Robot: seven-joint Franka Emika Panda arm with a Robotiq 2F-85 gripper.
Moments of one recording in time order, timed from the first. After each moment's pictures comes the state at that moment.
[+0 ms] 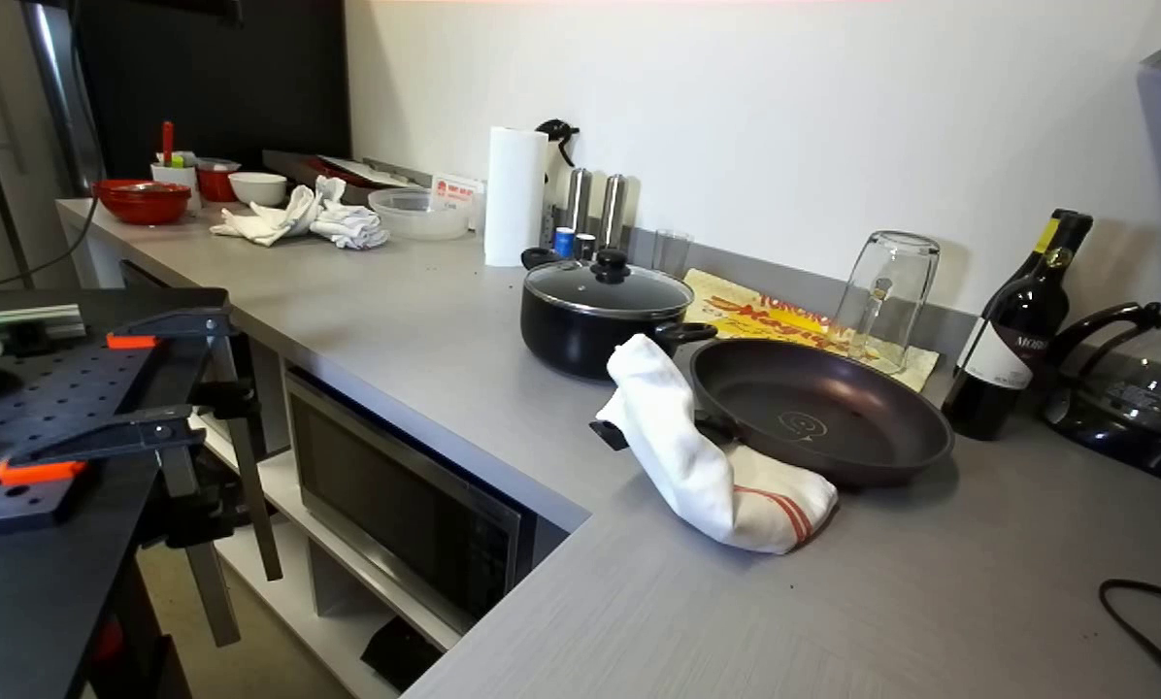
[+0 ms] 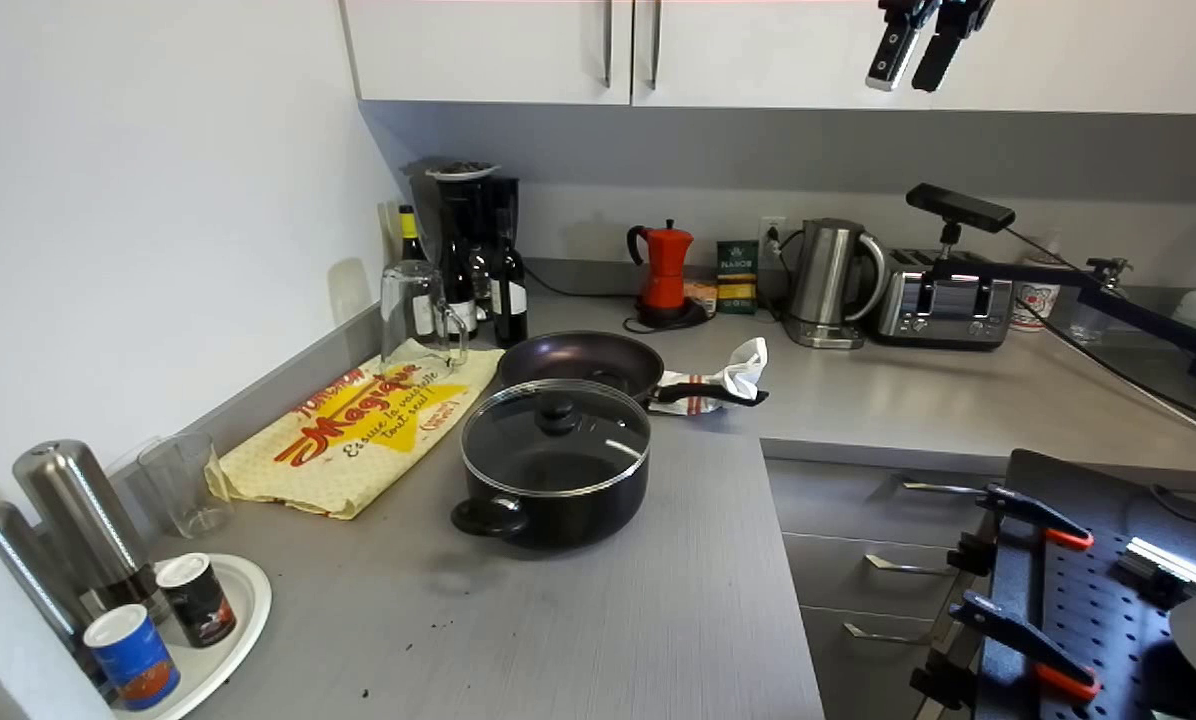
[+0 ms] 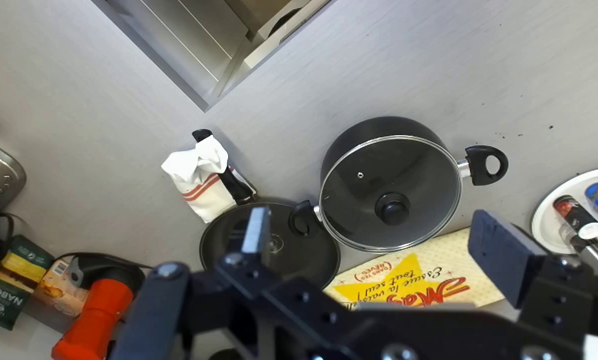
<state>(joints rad) -0.01 -0.78 0.13 -2.46 -0.02 1.93 0.26</state>
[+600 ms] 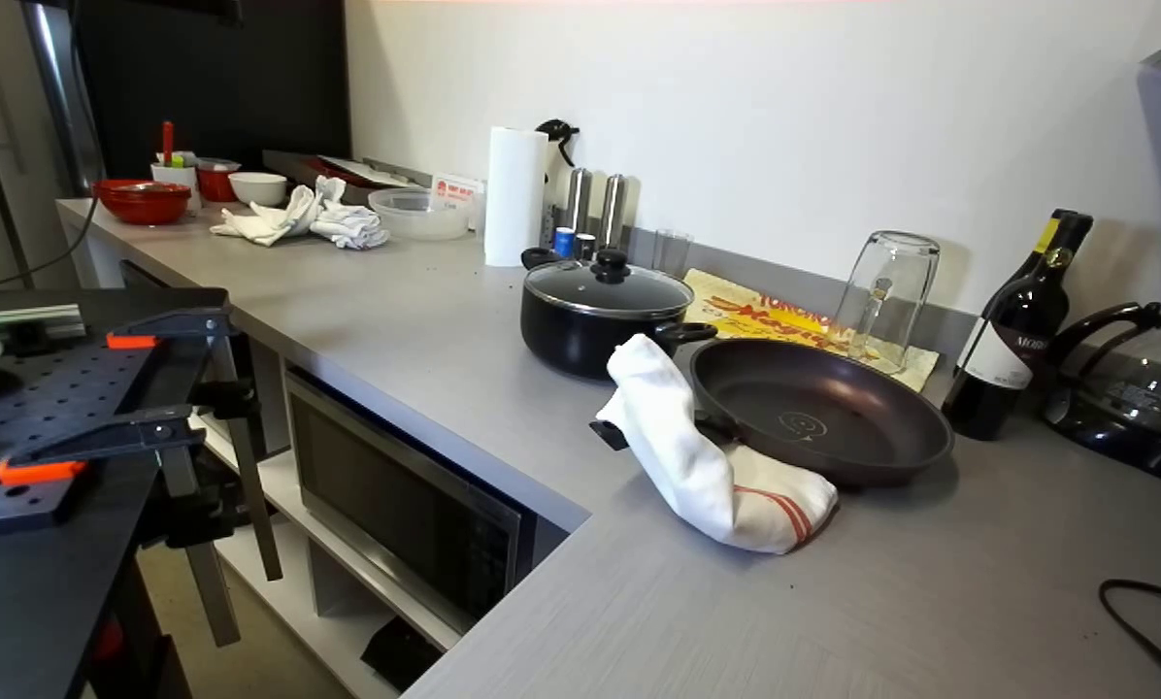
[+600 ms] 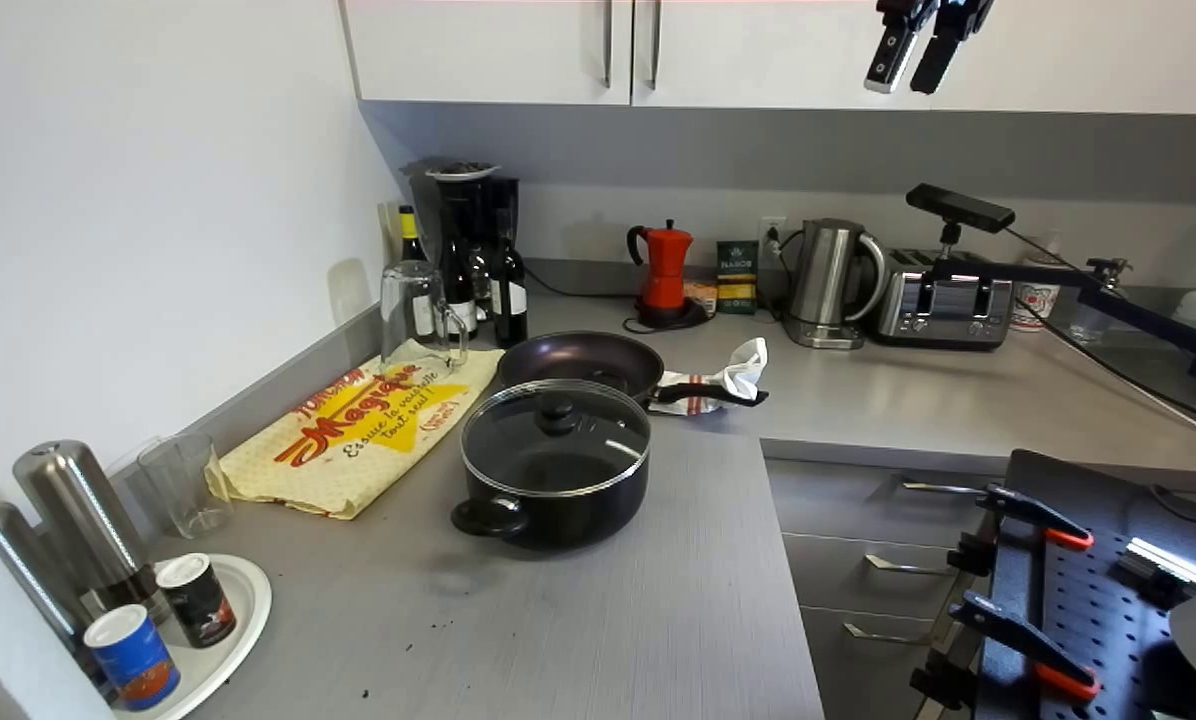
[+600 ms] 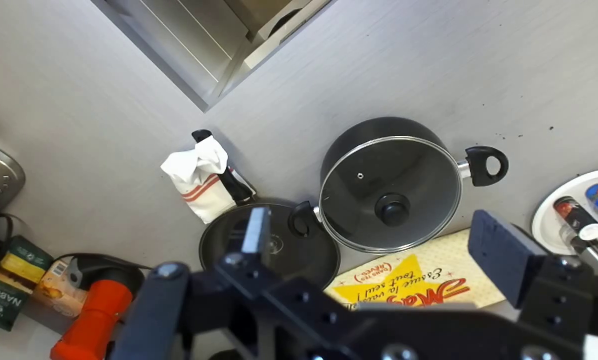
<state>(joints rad) -0.01 -0.78 0.13 -2.46 -0.02 1.94 0.26</state>
